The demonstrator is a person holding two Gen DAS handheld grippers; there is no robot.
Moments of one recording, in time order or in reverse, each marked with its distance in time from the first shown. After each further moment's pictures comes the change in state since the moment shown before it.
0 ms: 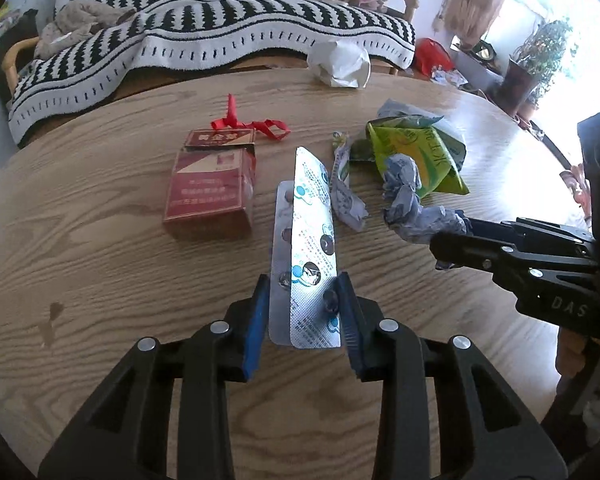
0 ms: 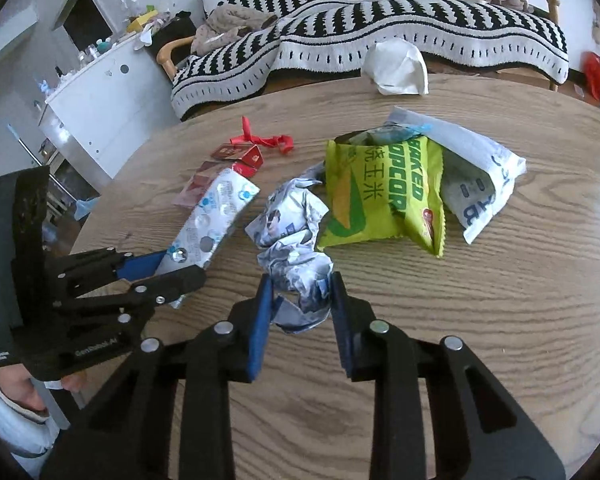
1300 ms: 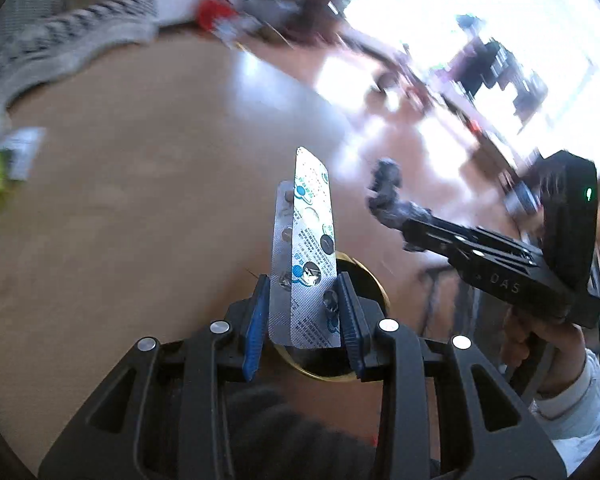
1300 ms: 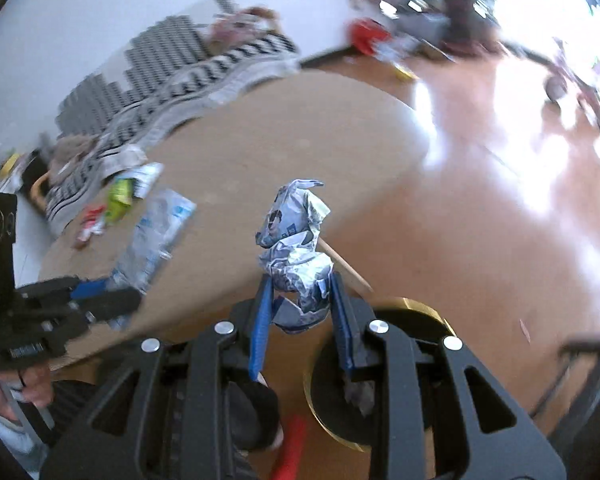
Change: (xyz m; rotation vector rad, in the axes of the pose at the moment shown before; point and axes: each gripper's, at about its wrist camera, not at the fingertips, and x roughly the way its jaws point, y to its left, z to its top) left arm -0.081 -0.372 -0.122 0.458 0.194 -0.543; right arm -0.341 -0.148 -0.298 0.555 -0.249 -0.453
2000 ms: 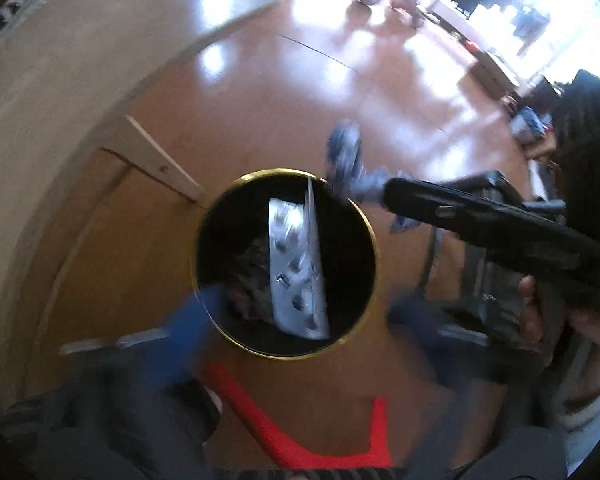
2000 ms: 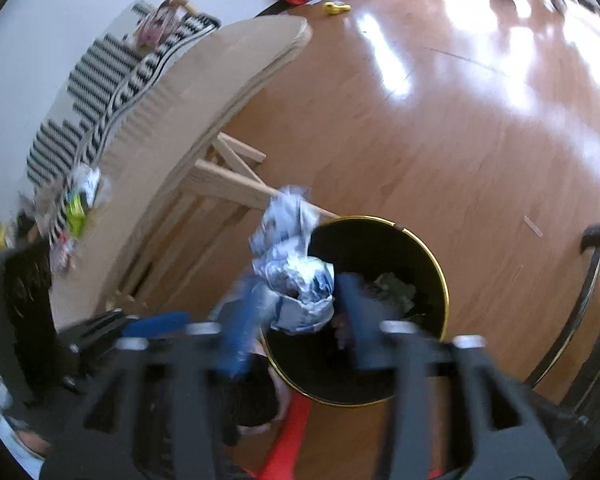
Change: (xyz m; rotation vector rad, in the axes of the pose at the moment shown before) left arm 0.125 -0.056 -0.021 0.070 0.215 0.045; right arm 0.026 -0.119 -0.066 0.303 0.119 0.040
